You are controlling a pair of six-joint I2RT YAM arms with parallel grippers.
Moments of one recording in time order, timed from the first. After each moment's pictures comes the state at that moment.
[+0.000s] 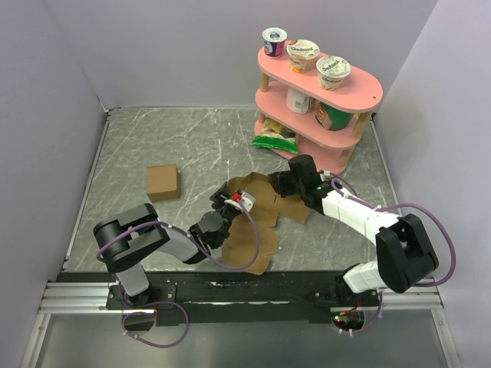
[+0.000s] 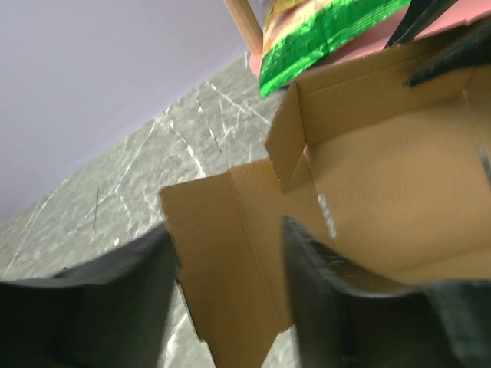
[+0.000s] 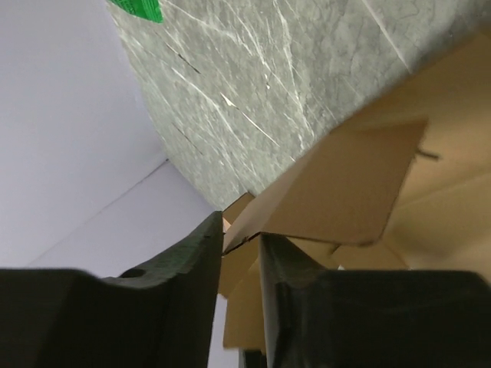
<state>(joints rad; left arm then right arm) -1.03 1.70 0.47 1.31 -0.67 0.49 0.50 1.39 0.83 -0.17 0.11 1.85</state>
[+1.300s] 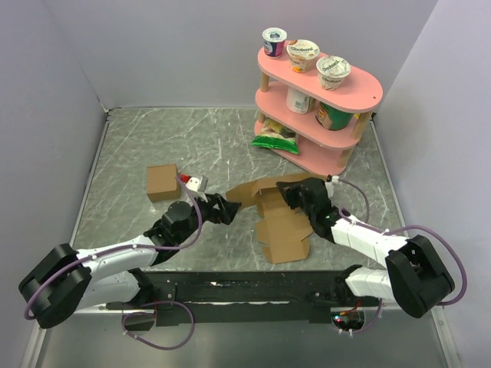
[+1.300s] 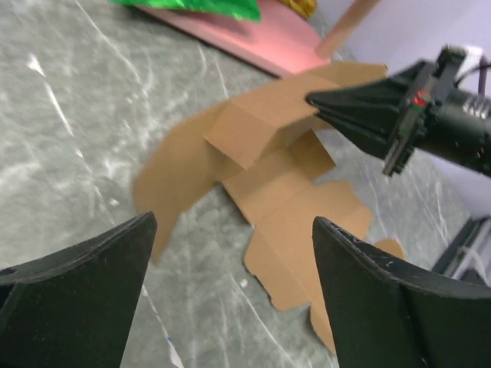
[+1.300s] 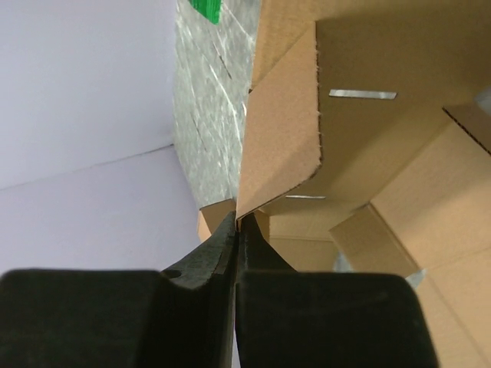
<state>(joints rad) -0.80 1.11 0.34 0.67 -0.12 -0.51 0.53 1.21 0.49 0.24 0.24 1.56</state>
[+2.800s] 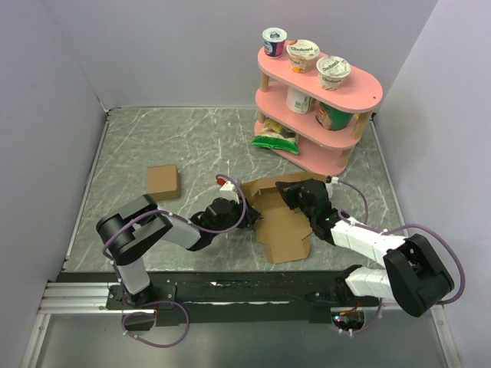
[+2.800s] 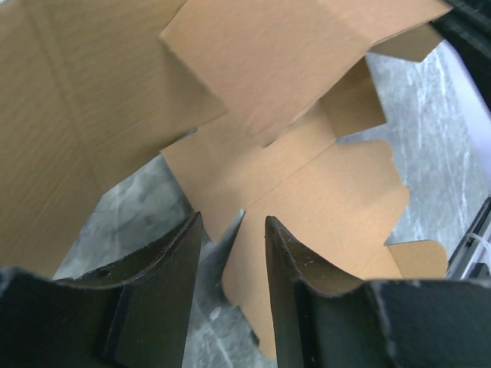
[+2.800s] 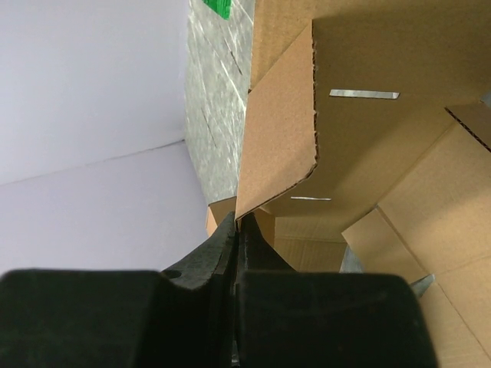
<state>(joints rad) -0.90 1.75 0.56 0.83 -0.08 -0.73 0.53 1.22 0.45 0.34 0.22 1.56</state>
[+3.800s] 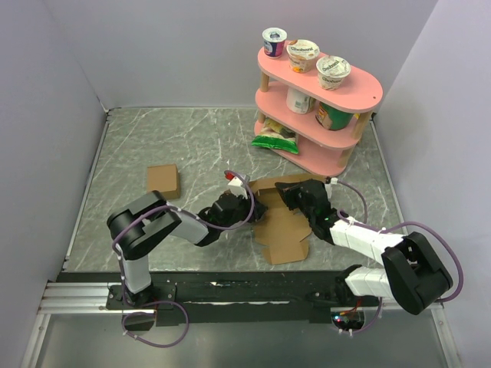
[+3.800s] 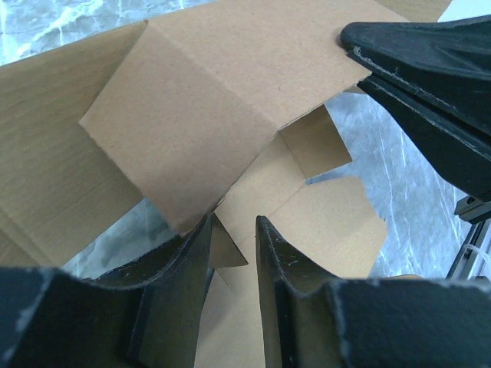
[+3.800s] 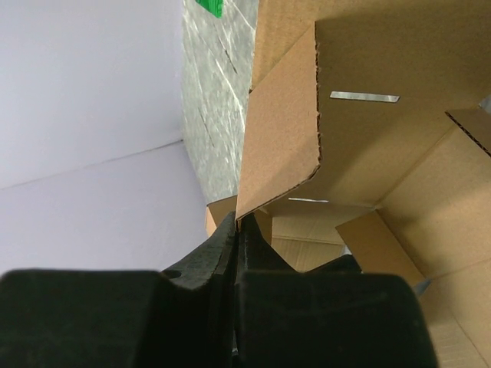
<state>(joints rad) -0.91 1.82 0.65 0.88 -0.08 -0.67 0.53 1.23 0.45 0.34 0.22 1.58</state>
